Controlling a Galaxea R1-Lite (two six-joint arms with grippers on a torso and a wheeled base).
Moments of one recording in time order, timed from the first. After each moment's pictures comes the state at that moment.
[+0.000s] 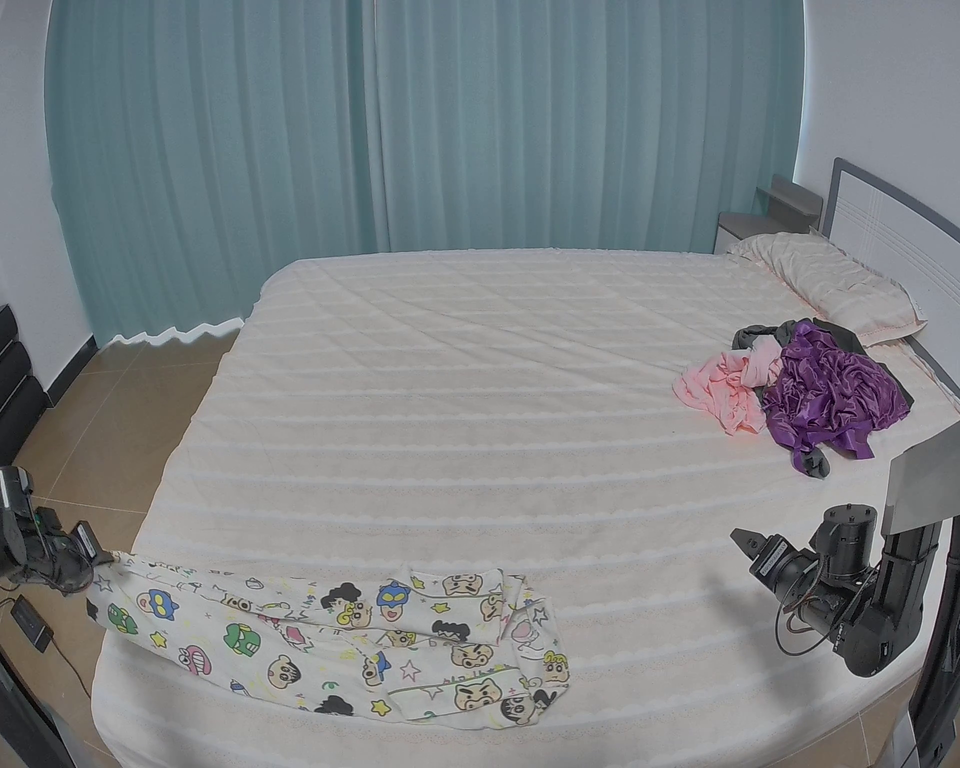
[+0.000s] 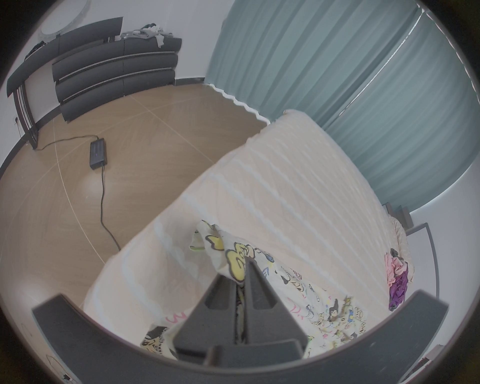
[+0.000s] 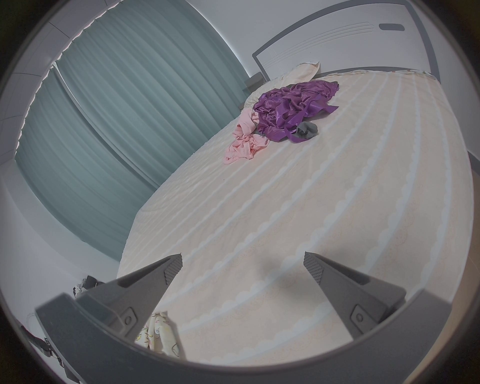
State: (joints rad) left arm 0.69 1.99 -0.64 -0.45 -0.42 -0.23; right arm 0.16 2.20 -0.14 -1.55 -0.15 0.77
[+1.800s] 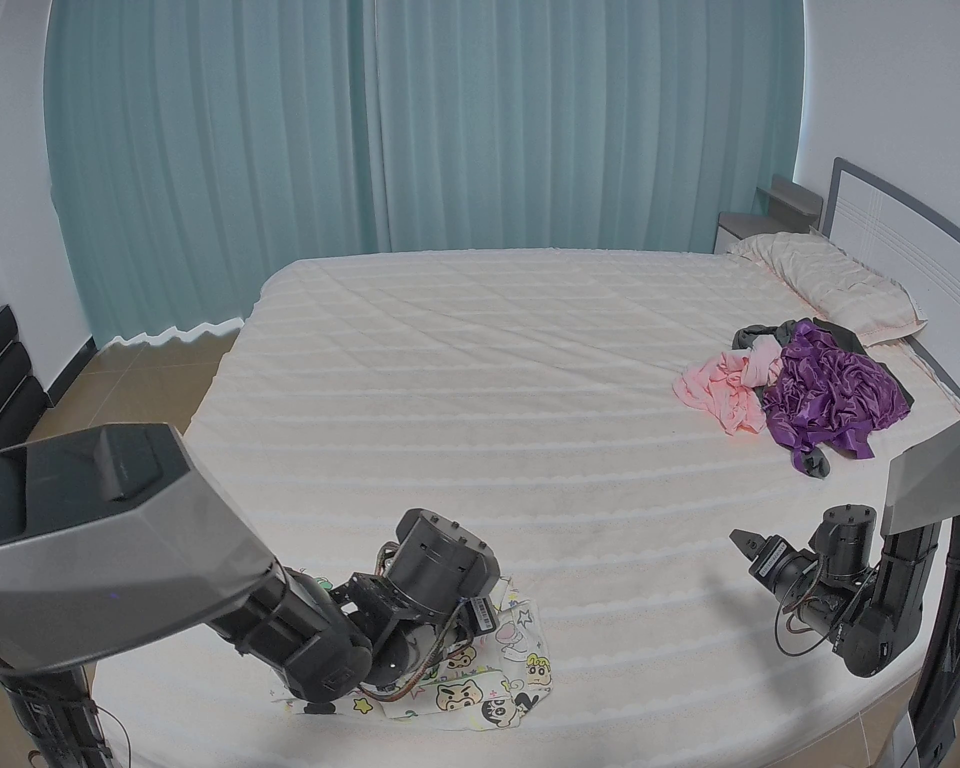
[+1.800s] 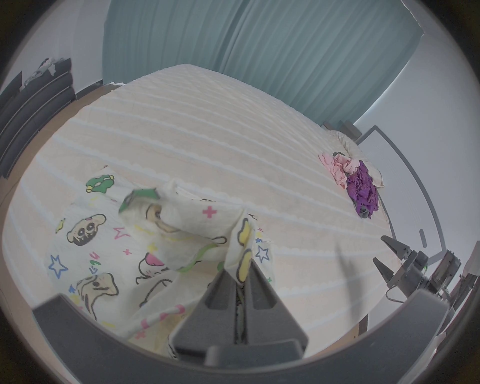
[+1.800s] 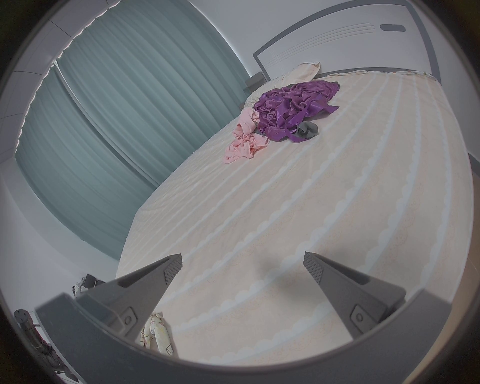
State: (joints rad) left arm -0.78 2.11 -0.83 -0.47 0.29 -0.91; right arm 0.16 2.20 -0.14 -1.55 -0.15 0.76
